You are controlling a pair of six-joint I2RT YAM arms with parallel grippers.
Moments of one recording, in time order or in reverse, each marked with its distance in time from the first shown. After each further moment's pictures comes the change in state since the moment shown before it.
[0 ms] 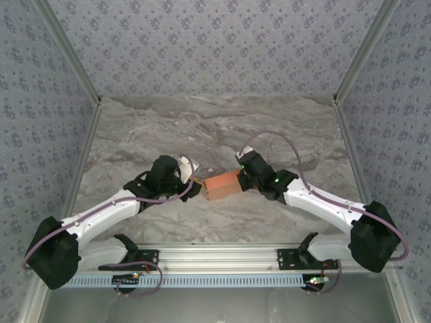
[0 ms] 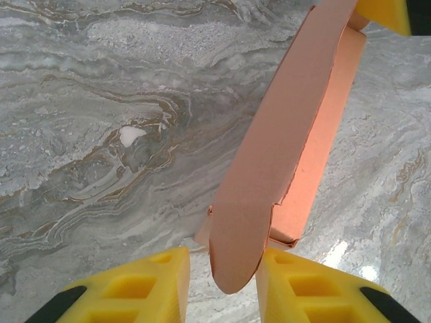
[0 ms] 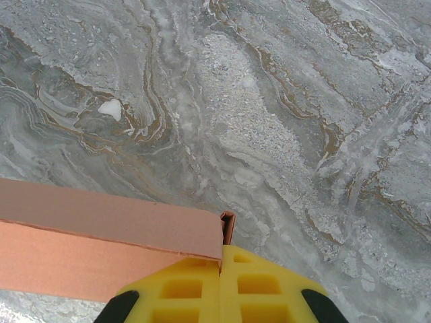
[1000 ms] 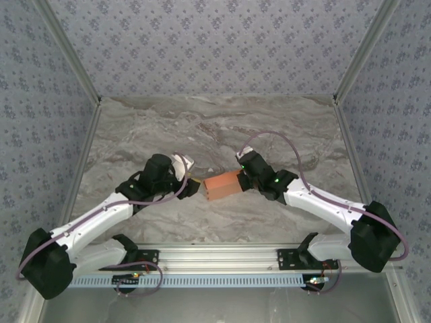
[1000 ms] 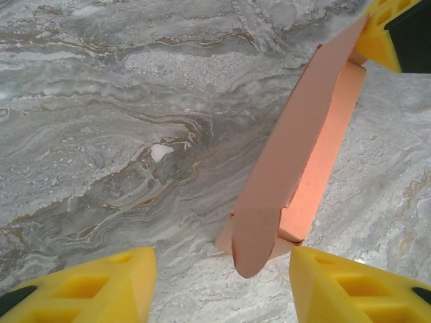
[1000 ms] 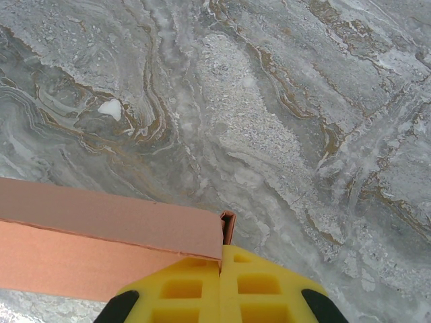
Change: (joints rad) left arm 0.018 -0.092 0.013 -0.056 -0.039 0.007; right arm 0.000 0.000 -0.002 0.002 0.000 0.000
